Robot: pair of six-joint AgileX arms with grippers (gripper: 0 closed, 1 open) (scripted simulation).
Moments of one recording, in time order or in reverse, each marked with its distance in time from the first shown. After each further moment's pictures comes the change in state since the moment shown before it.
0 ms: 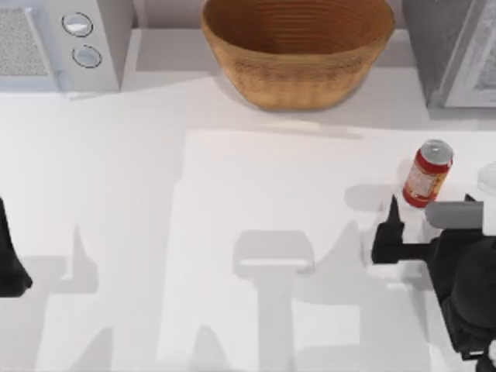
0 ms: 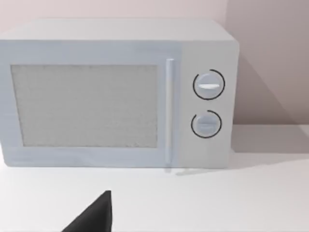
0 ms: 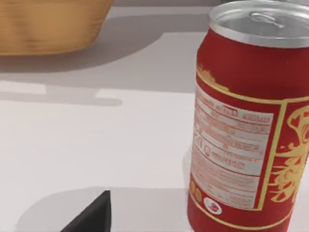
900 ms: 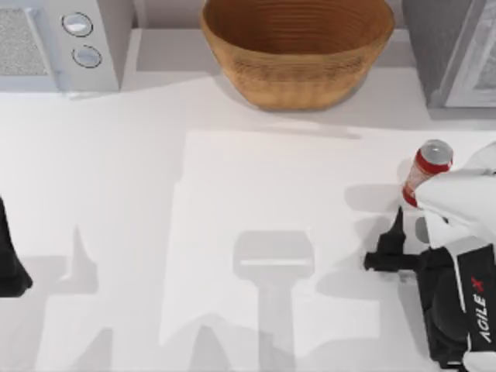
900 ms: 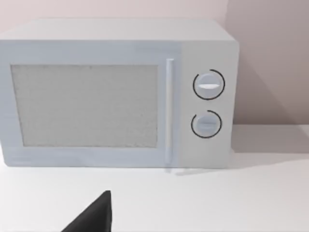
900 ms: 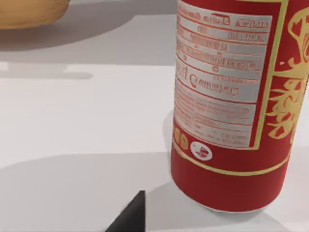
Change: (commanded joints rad) left arm 0.000 0.000 0.000 0.000 0.000 0.000; right arm 0.043 0.184 0.112 0.117 0.074 -0.020
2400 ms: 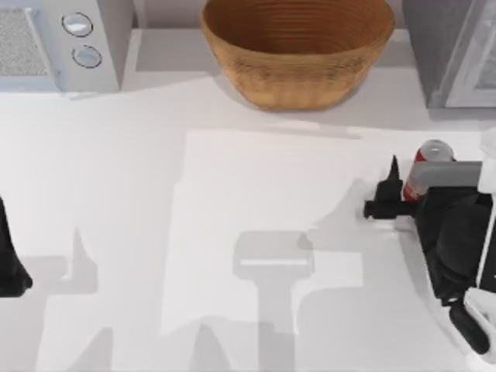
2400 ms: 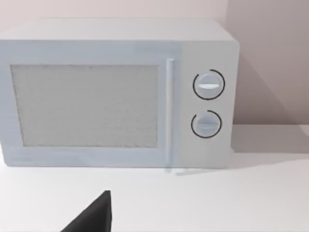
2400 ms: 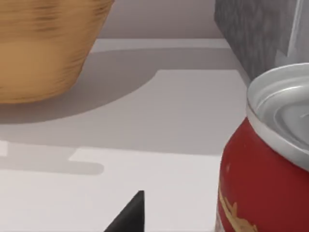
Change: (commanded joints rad) left arm 0.000 0.000 0.000 0.000 0.000 0.000; right arm -0.169 -0.077 0.144 -0.190 -0.177 -0.041
